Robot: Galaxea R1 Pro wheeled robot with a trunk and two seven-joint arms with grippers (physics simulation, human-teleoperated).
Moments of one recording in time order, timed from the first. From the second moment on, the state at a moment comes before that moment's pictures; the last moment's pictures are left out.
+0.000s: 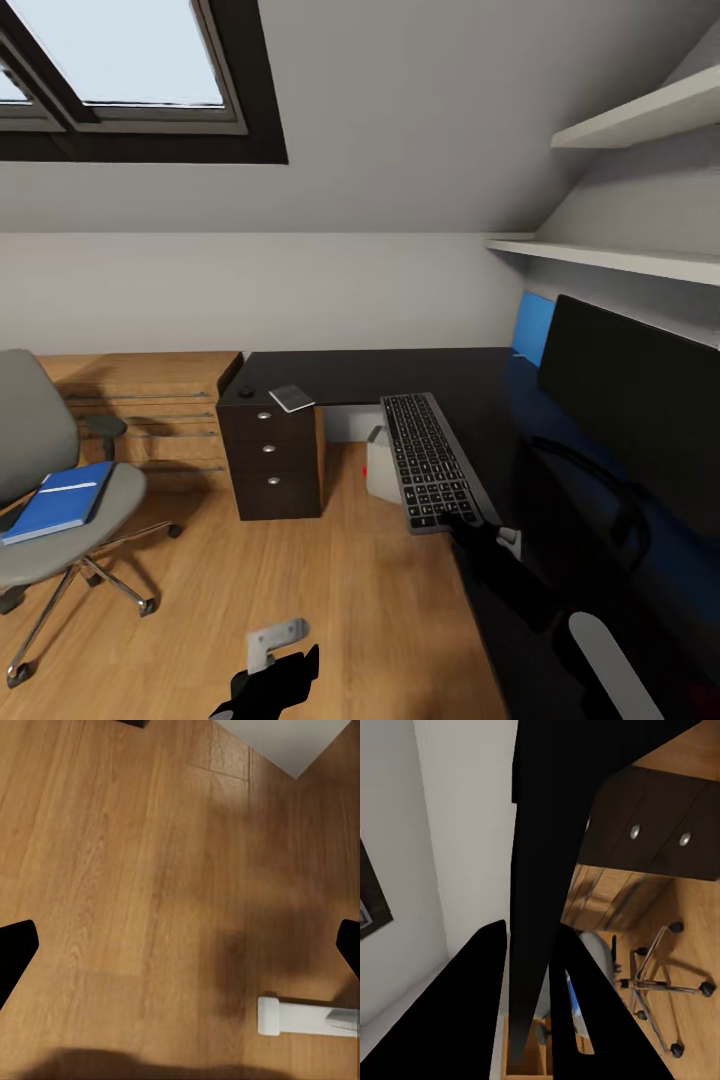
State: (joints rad) left arm 0.04 0.00 -0.43 -1.52 0.61 0.44 0.58; right arm -0.16 -0.12 0.06 -1.45 -1.50 0.51 0.04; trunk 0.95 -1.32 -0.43
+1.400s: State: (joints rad) left arm 0.04 0.00 -0.43 -1.52 0.61 0.44 0.58; right arm -0.16 -0.12 0.06 -1.35 -1.50 0.51 0.04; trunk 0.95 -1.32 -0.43
